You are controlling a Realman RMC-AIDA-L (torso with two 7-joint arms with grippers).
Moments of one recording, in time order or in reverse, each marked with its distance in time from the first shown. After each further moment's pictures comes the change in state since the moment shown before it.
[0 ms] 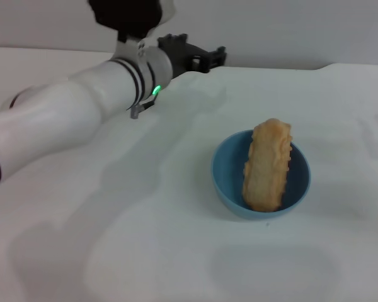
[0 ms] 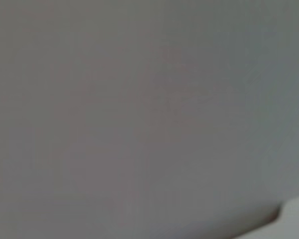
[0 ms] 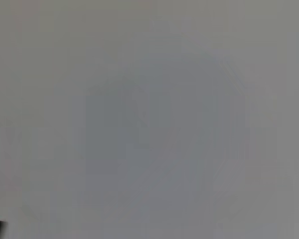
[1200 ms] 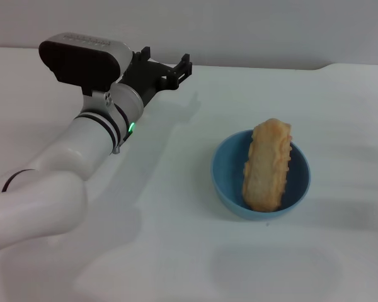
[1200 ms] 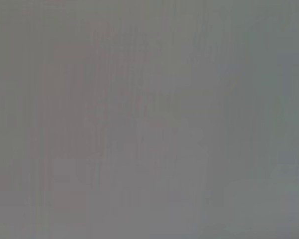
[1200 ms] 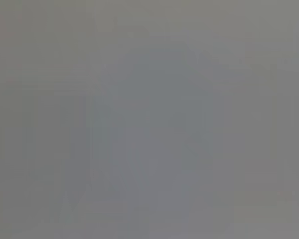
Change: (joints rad) left arm 0.129 -0.003 0.283 -0.088 -0.002 -0.456 -0.234; right arm 0.009 0.011 0.133 0.243 0.401 -0.058 -0.436
